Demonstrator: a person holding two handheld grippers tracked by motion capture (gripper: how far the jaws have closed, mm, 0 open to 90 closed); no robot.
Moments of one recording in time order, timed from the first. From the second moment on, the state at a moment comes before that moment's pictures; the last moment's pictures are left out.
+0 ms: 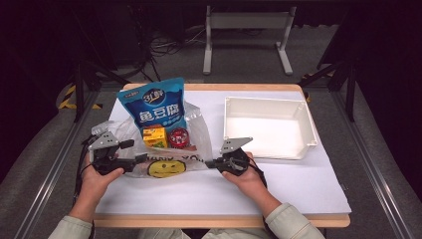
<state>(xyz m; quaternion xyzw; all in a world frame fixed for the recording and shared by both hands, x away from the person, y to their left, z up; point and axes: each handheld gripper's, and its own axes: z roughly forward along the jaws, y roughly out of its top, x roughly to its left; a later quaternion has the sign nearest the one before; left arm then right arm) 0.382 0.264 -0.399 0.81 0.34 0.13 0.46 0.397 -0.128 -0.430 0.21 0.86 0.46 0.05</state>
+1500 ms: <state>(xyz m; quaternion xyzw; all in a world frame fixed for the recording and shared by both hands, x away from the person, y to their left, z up) 0.340 0.272 -0.414 0.87 0.29 0.05 0.41 0.401 -0.121 -0.435 0.21 0.88 0.43 0.05</state>
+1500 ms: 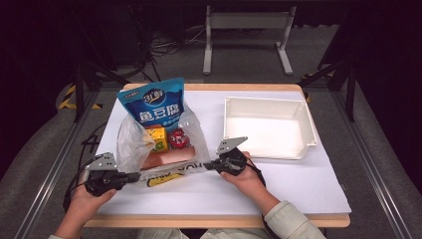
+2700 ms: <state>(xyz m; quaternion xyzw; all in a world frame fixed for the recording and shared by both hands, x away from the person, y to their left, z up) 0.316 0.281 -0.371 0.82 0.26 0.12 0.51 0.408 -0.123 -0.444 0.24 0.89 0.38 0.04</state>
